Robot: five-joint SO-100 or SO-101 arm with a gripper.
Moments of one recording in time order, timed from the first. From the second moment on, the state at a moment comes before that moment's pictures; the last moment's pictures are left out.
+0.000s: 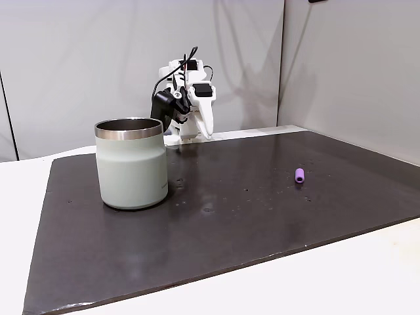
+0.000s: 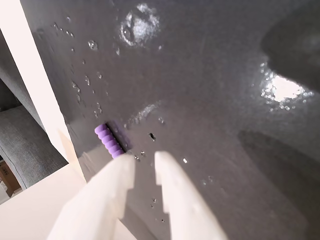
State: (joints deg) arm 4.6 181.6 171.7 44.3 -5.0
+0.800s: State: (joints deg) arm -19.2 148.1 132.9 52.2 -16.0
